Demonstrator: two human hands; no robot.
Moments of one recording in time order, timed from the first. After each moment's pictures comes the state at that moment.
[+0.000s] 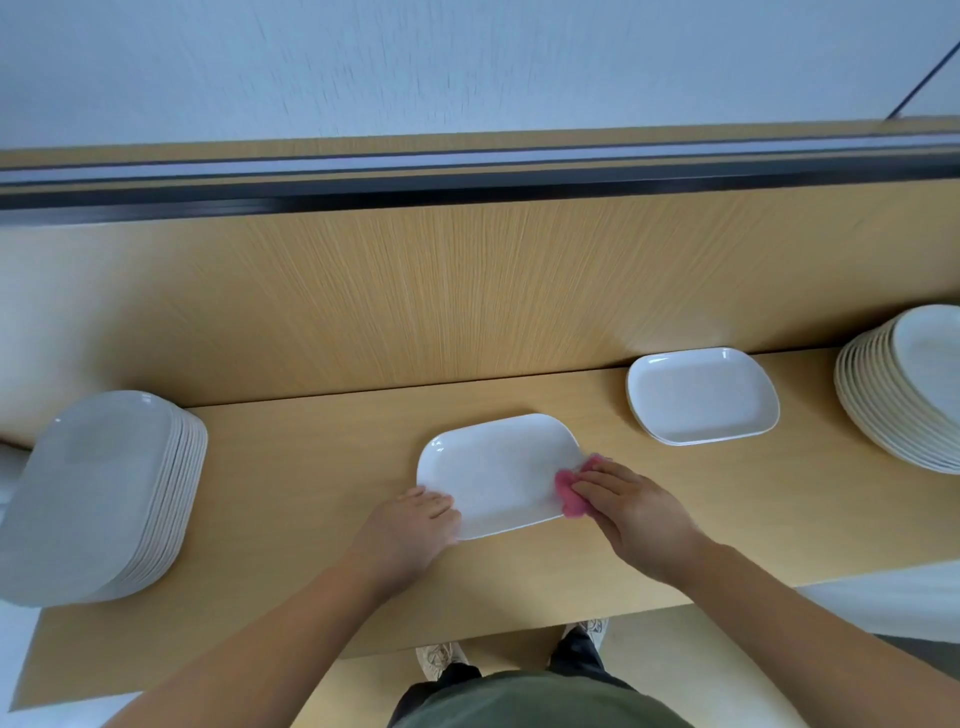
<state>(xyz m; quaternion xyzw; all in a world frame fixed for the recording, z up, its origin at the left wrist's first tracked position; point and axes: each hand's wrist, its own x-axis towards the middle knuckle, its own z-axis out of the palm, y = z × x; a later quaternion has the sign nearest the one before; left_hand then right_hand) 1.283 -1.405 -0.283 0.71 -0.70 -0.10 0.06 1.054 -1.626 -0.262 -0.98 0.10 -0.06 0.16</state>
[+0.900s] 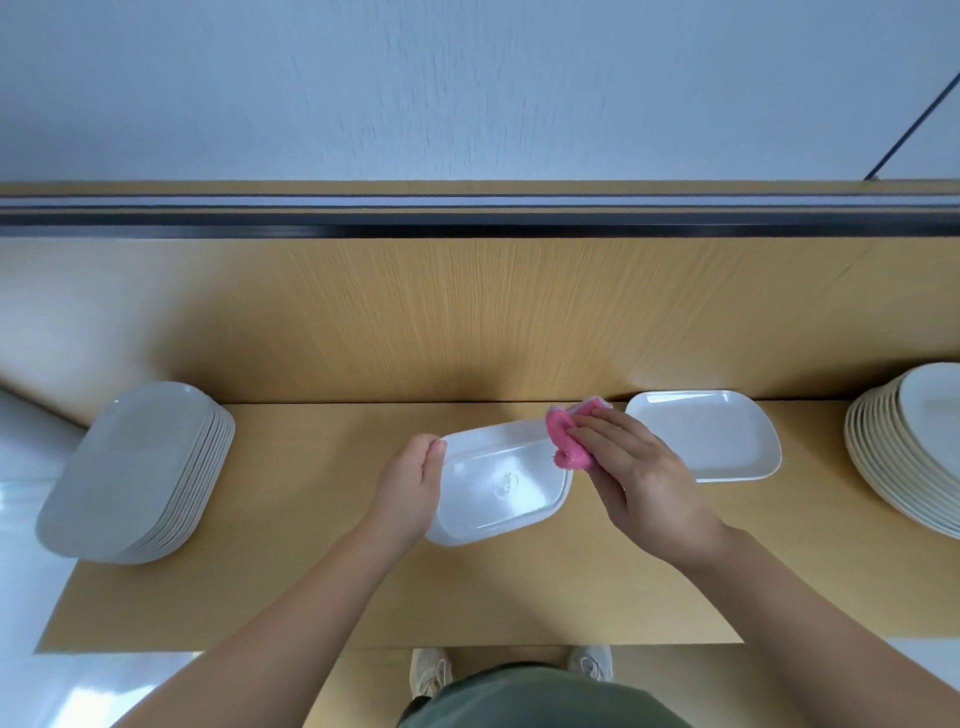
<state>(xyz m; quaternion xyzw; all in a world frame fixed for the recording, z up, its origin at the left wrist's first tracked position) 1.255 -1.450 -0.201 0.85 -0.24 -0.20 0.42 1.083 -1.649 -0.175 -0.95 0.04 -0.26 0.17</state>
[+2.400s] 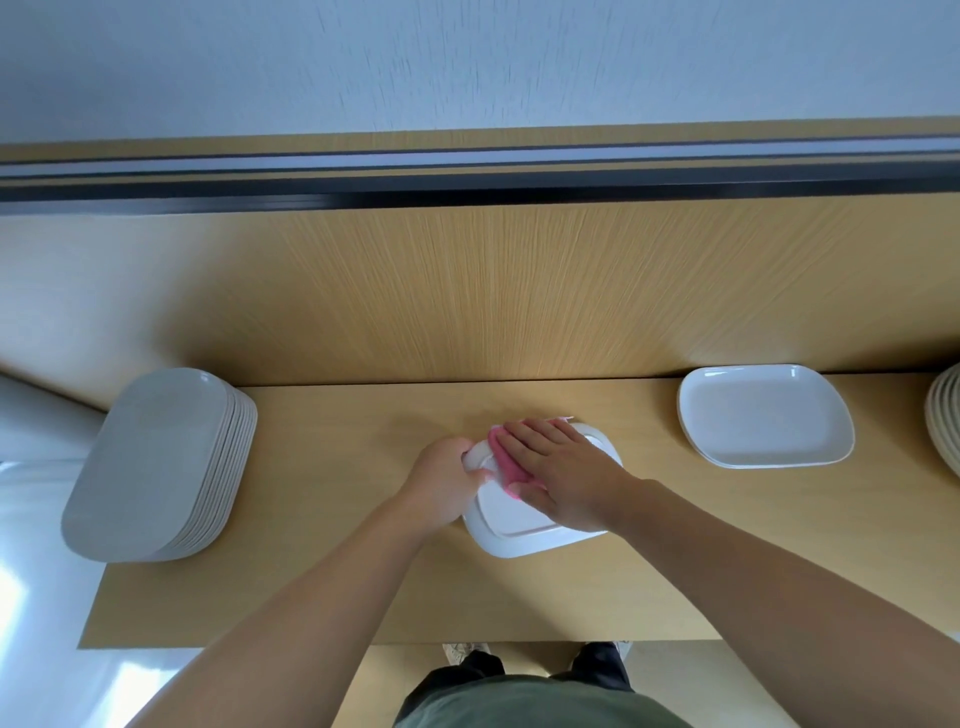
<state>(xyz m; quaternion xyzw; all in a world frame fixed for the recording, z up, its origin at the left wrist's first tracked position) 1.296 -1.451 -0.234 0.84 -0.24 -0.38 0.30 1.177 -1.609 -0.248 -0.98 0.00 0.17 0.14</state>
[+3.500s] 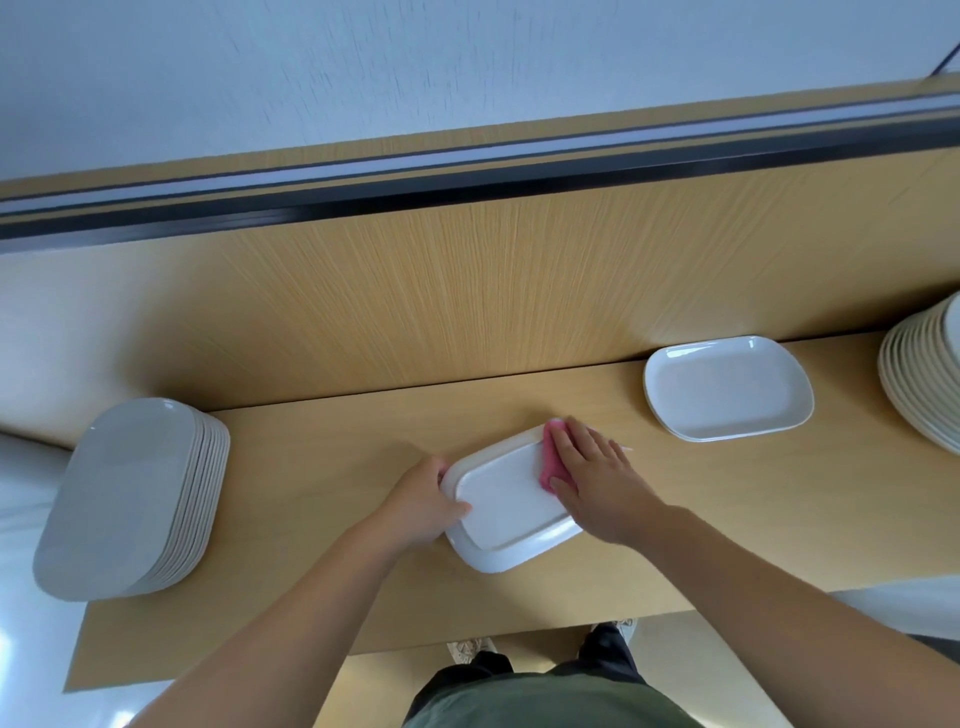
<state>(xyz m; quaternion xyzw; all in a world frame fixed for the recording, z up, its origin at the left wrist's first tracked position) 1.284 -1.442 -0.228 0.83 -0.22 -0.46 0.23 1.114 -1.618 -0.261 -0.94 0.24 0.16 0.21</state>
